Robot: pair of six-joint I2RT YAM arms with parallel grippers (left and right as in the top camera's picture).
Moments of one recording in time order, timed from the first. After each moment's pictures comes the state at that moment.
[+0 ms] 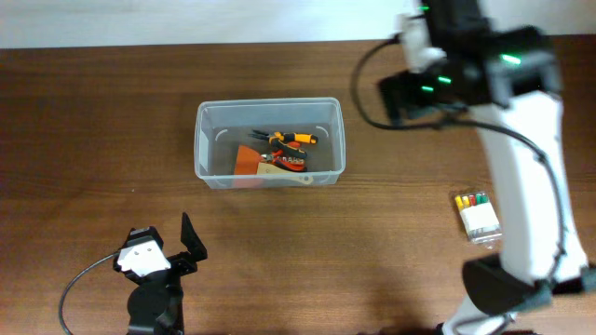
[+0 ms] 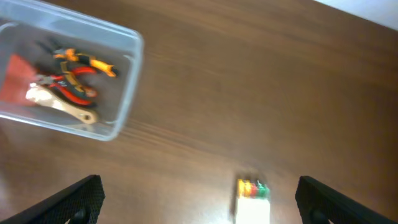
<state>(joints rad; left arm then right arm) -0.13 0.02 0.10 -0.29 -0.33 -0.22 0.23 1.84 2.40 -1.64 0.11 -0.08</state>
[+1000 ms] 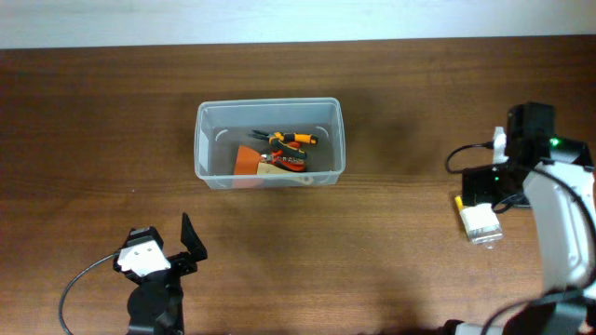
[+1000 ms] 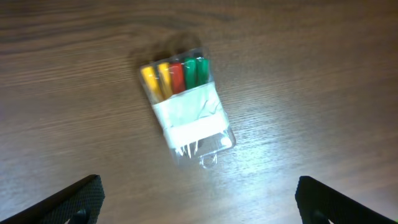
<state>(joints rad) -0.13 0.02 0.10 -0.29 -0.33 -0.22 -0.27 1.52 1.24 -1.15 0.17 -0.12</state>
